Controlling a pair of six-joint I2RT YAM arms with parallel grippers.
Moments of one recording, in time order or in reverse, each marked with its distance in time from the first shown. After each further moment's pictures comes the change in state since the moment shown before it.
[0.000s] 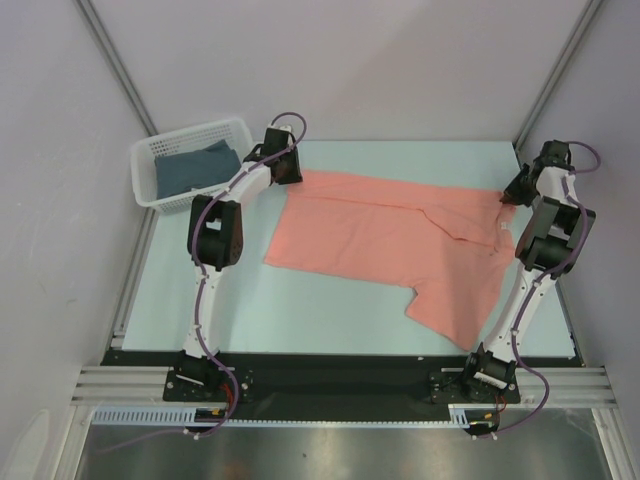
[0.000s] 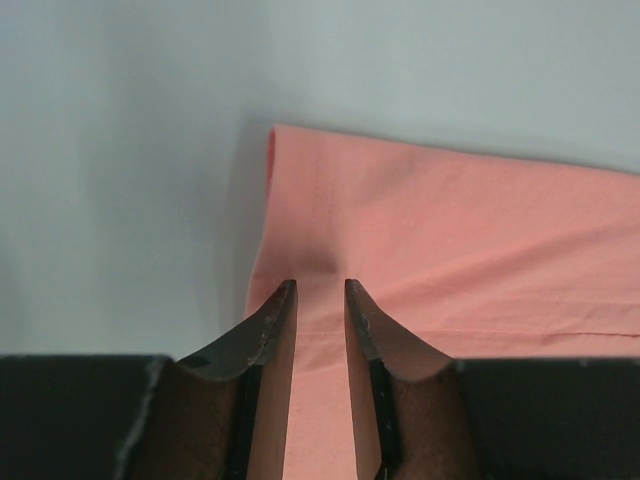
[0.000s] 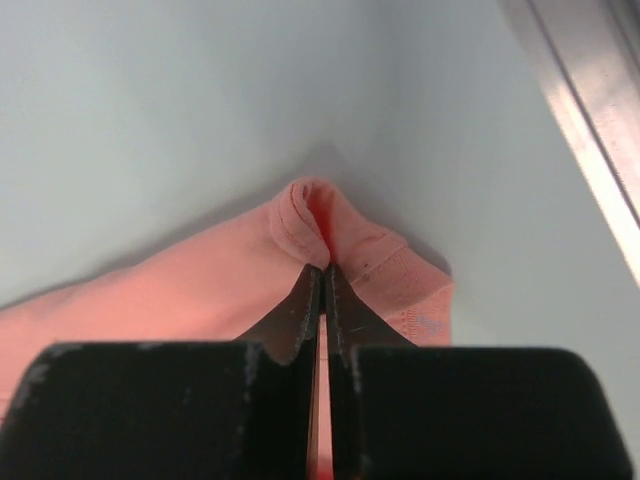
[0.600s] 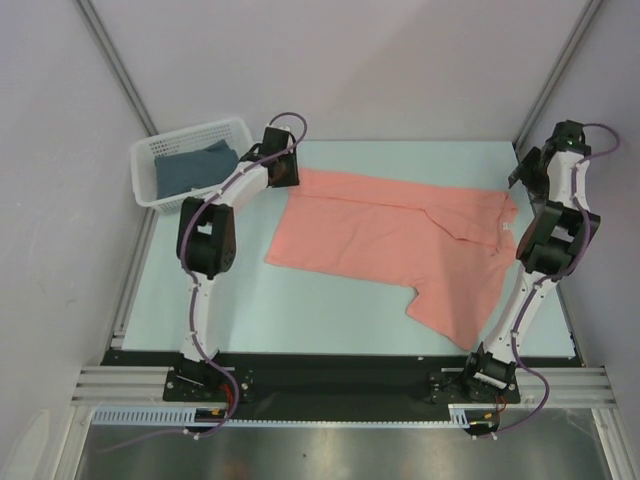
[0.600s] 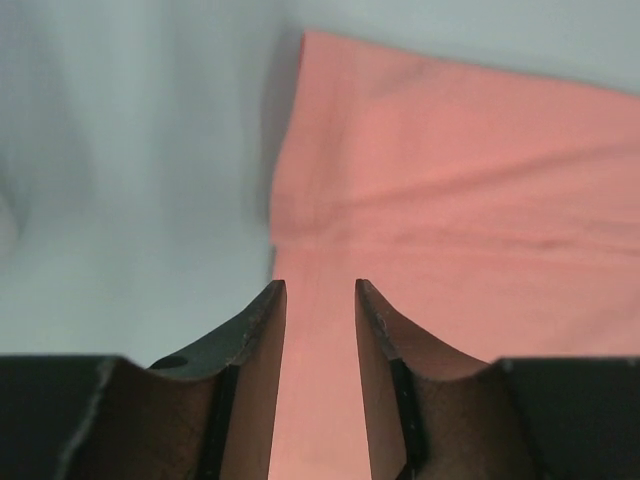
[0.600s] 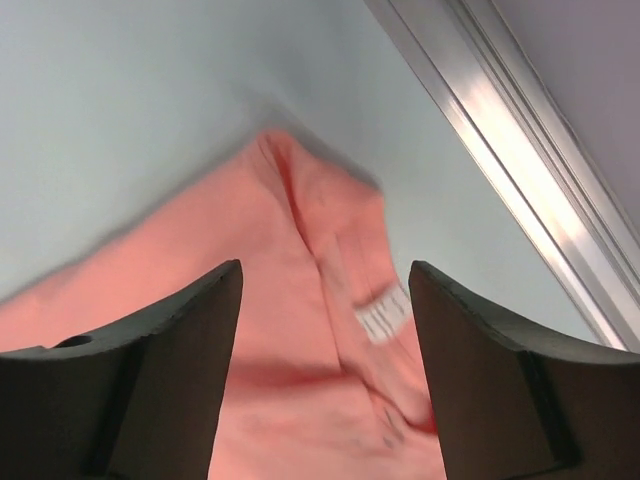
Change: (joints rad) left arm -0.024 -0.140 -0.127 -0.053 -0.091 0.023; right arm -0.003 -0.019 0.224 -0.268 0.174 -0.007
